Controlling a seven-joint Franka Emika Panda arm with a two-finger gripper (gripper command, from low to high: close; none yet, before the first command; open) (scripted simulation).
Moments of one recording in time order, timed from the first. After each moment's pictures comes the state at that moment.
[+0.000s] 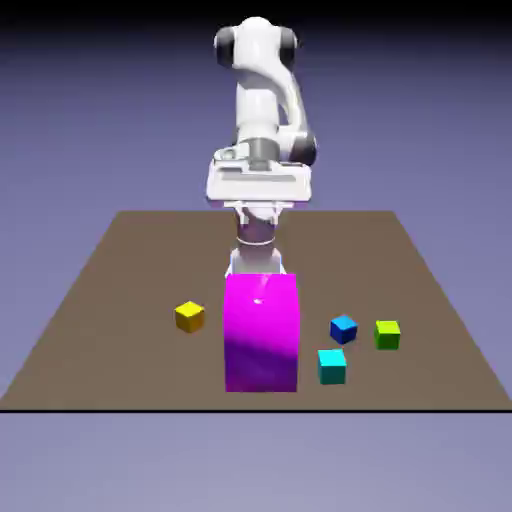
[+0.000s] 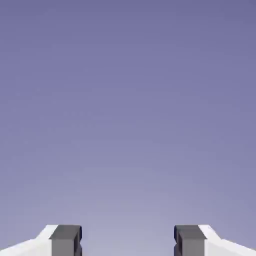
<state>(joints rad) 0.05 -0.56 0.03 -2.79 -0.01 3.03 0.75</state>
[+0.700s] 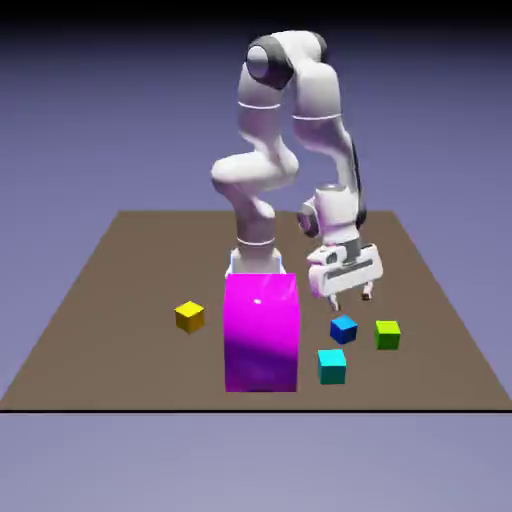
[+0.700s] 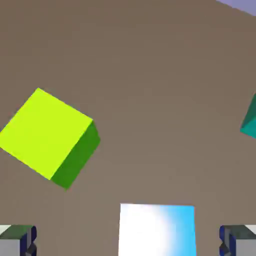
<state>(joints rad) 0.49 0.12 0.29 -3.01 0.40 3.48 0.67</state>
